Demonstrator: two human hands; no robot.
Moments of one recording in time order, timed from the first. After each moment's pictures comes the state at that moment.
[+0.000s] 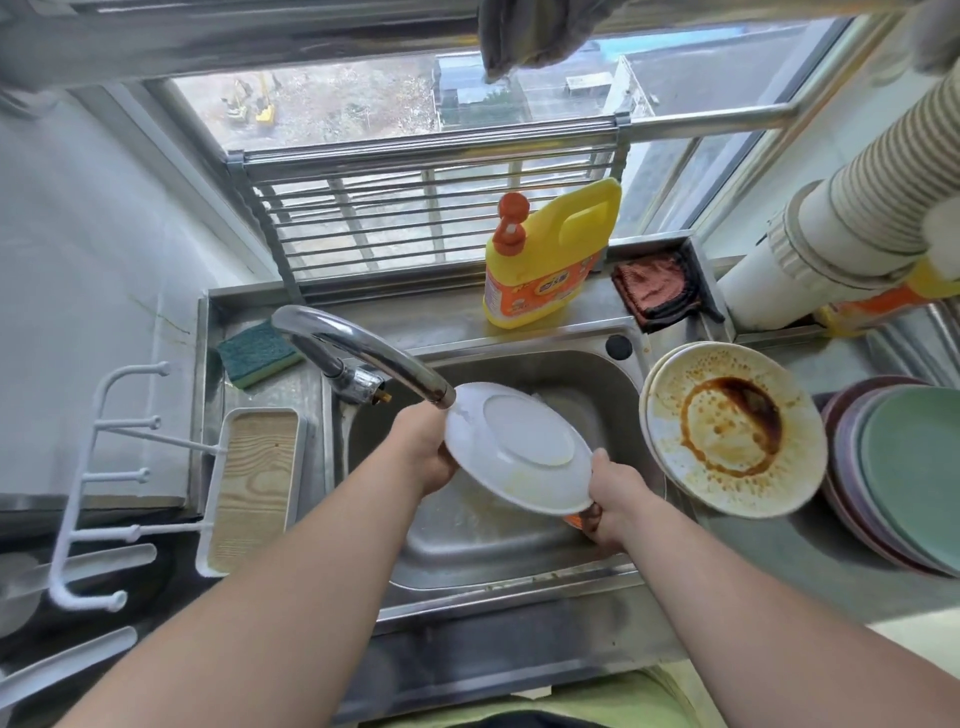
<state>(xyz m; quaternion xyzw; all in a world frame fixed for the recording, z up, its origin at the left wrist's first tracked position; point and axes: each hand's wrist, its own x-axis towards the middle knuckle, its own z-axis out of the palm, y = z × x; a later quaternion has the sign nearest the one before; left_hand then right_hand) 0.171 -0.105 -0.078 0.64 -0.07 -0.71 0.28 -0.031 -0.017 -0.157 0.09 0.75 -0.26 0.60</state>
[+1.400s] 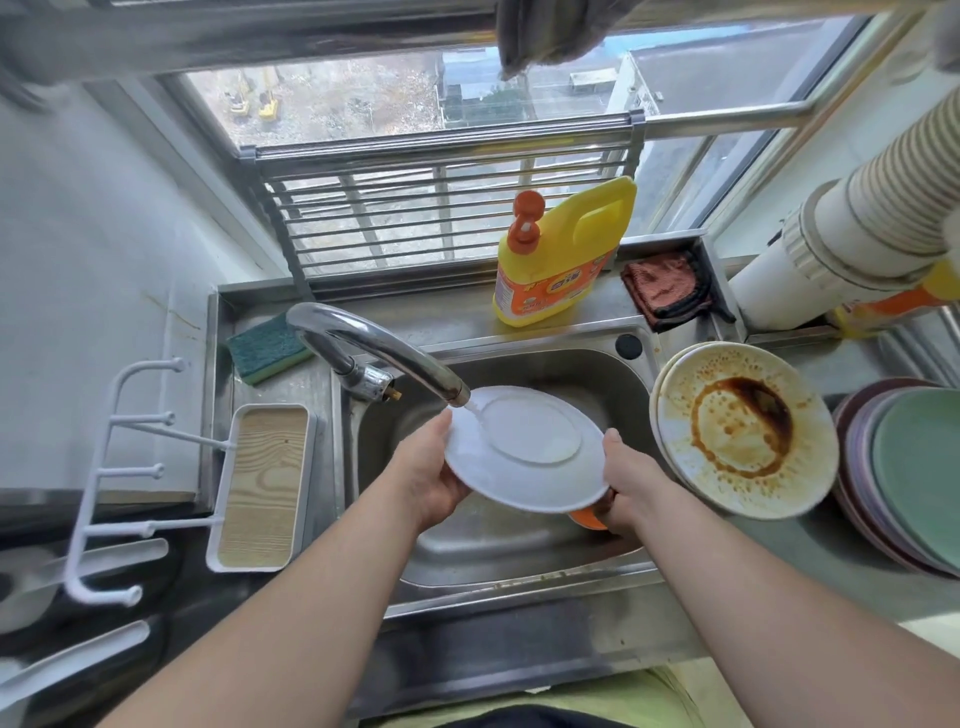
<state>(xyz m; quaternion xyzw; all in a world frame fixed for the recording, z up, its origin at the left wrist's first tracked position) 0.190 -0.078 -0.099 0.60 0.01 -0.76 0.27 -0.033 -0.032 -0.139 0.10 0.73 -0.31 0.60</state>
